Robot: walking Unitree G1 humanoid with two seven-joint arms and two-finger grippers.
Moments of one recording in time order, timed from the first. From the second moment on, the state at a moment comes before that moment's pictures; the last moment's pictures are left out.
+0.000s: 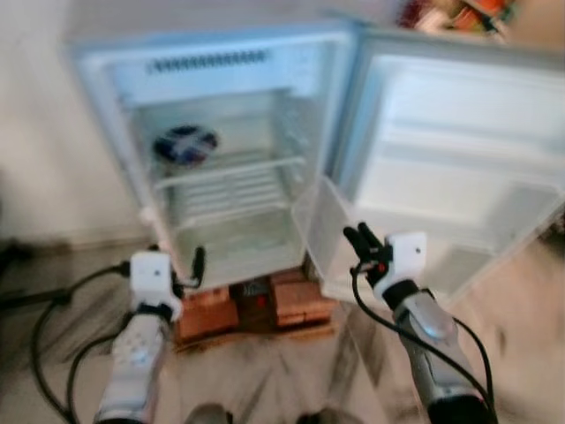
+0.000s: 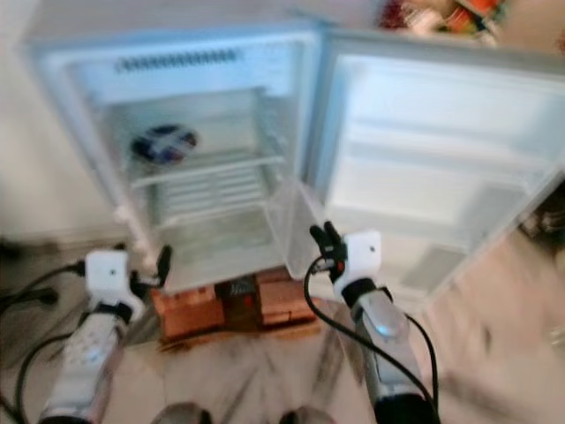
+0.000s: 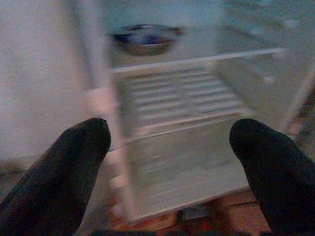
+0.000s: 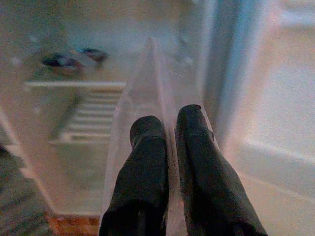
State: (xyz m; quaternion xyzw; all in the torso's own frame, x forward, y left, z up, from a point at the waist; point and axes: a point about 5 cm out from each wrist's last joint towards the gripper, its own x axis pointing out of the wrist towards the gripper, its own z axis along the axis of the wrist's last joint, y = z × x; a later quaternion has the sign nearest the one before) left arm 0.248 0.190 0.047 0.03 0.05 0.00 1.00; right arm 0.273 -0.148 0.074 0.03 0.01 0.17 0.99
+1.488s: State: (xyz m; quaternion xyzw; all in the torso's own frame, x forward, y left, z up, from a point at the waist) left arm 0.239 0.200 0.053 0.04 0.05 0.01 1.00; right arm 0.274 -0.135 0.074 0.05 0.01 0.18 0.98
